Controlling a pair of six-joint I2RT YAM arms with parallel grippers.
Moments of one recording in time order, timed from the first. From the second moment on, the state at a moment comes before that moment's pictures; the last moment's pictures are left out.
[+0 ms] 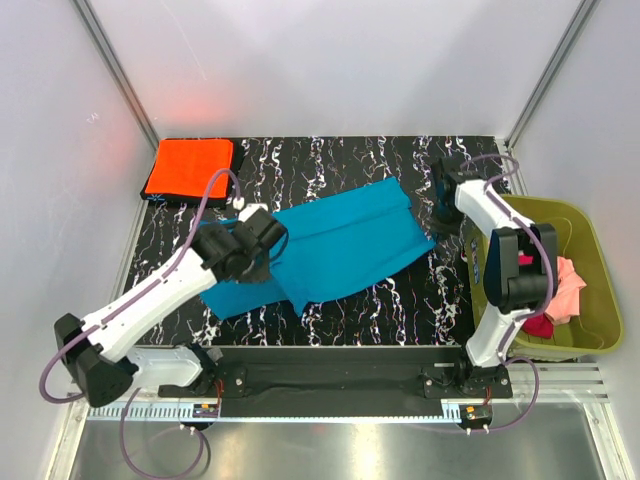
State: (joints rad) left arm -0.80 1.20 1.20 -1.20 -0.35 -0.75; right arm 0.12 1.80 1.34 -0.87 0.21 0.59
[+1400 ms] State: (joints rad) left arm -0.34 1.56 1.48 -1.10 -0.38 -0.49; right arm 0.12 2.38 2.16 -1.16 0.03 0.45
